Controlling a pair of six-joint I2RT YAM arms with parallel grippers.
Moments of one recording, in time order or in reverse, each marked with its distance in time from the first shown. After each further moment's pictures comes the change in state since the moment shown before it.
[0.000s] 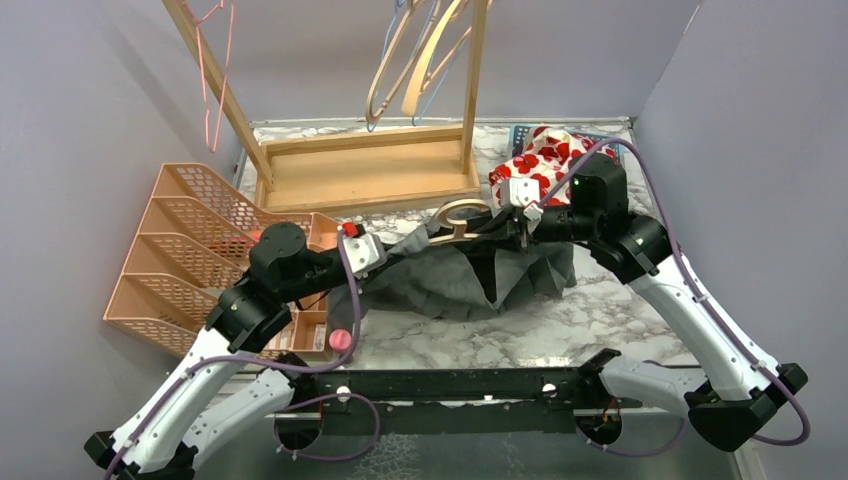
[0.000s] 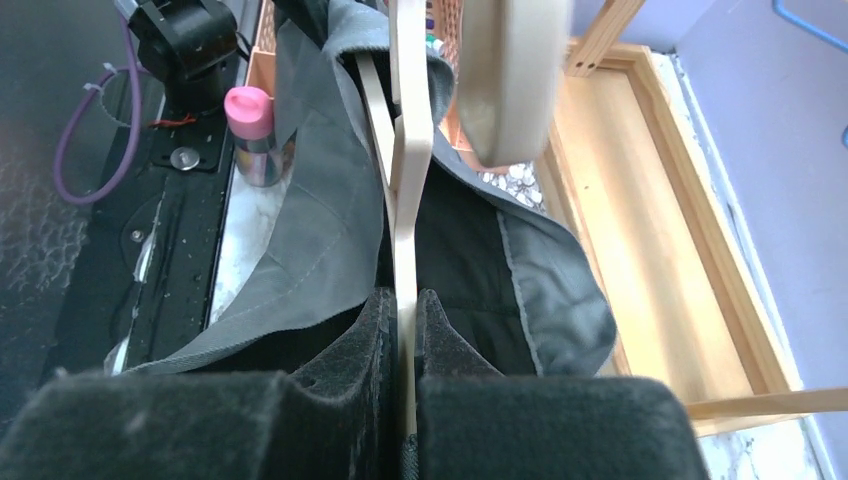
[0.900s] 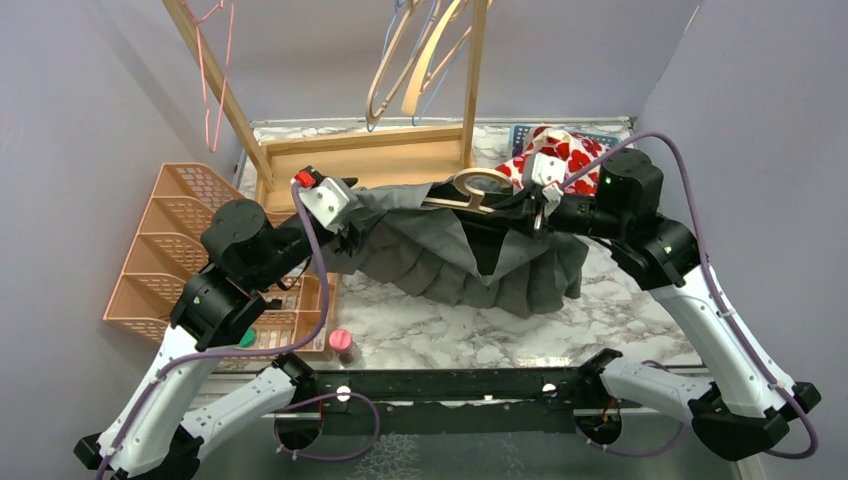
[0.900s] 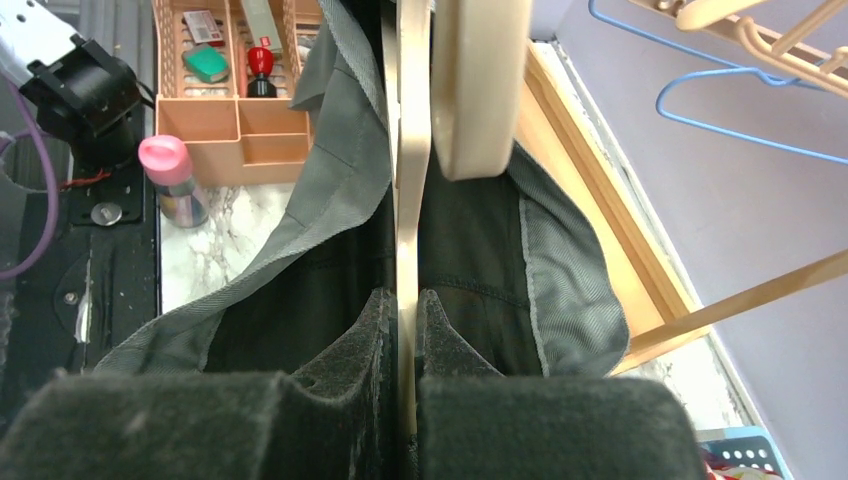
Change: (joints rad) left arm 0.011 0.053 0.278 -0.069 -0.328 -0.086; right arm -0.007 -0.063 0.079 0.015 0.182 0.105
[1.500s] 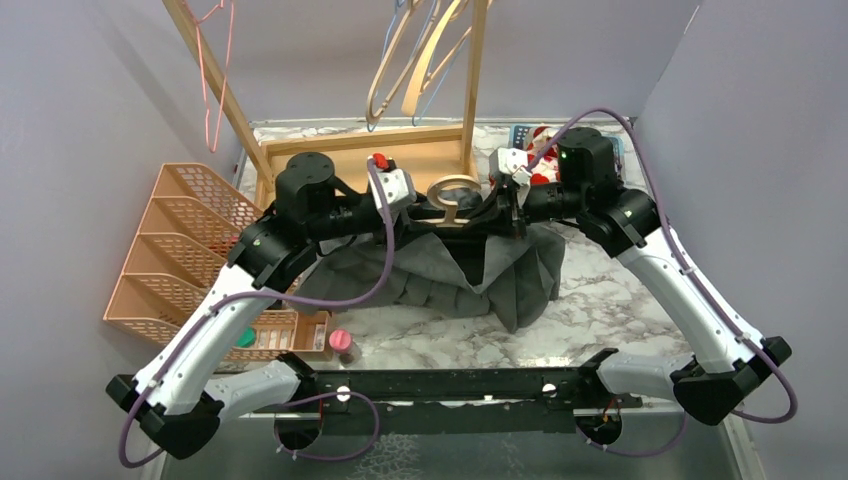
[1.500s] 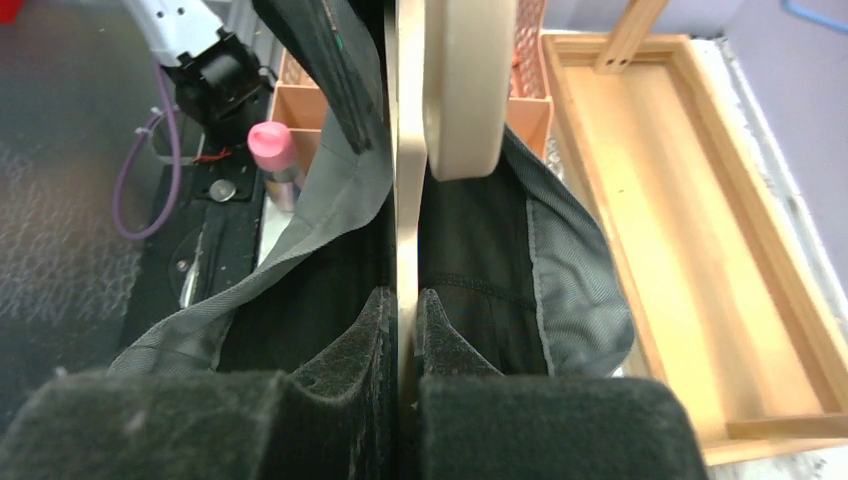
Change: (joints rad) left arm 0.000 0.275 0.121 0.018 0.453 0.037; right arm 0.000 0.196 0.088 -0.061 -0.223 -0.019
